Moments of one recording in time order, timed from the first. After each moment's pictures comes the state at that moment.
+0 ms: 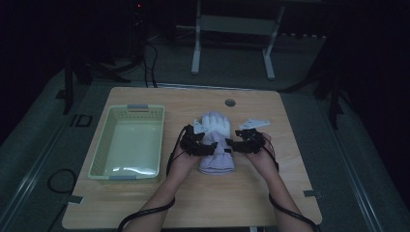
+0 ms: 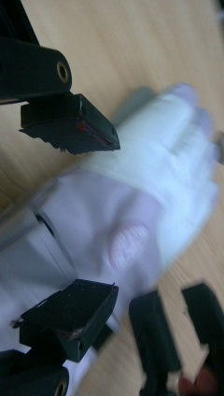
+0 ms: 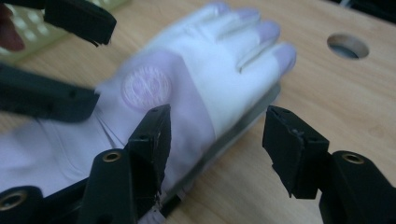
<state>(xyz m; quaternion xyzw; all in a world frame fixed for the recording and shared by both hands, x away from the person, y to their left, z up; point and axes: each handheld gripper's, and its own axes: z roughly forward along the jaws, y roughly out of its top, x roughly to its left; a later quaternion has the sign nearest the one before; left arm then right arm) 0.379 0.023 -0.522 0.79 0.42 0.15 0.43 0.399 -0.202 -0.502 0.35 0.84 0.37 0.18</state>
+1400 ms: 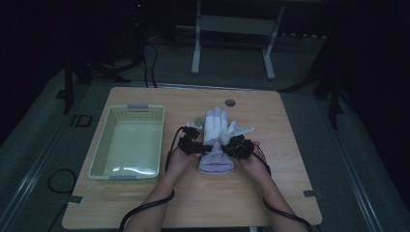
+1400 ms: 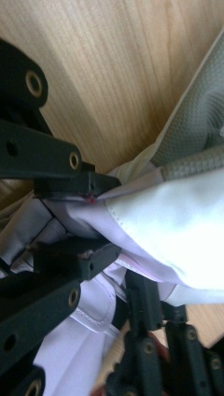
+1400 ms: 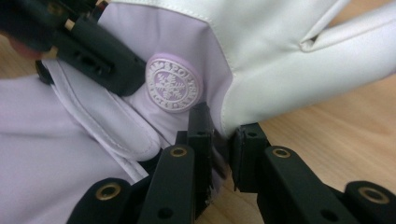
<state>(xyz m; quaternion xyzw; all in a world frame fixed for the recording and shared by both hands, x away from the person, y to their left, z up) 0.411 0.040 -0.558 0.78 0.45 -0.05 0.43 0.395 -0.177 -0.540 0.34 0.87 0.32 0.17</state>
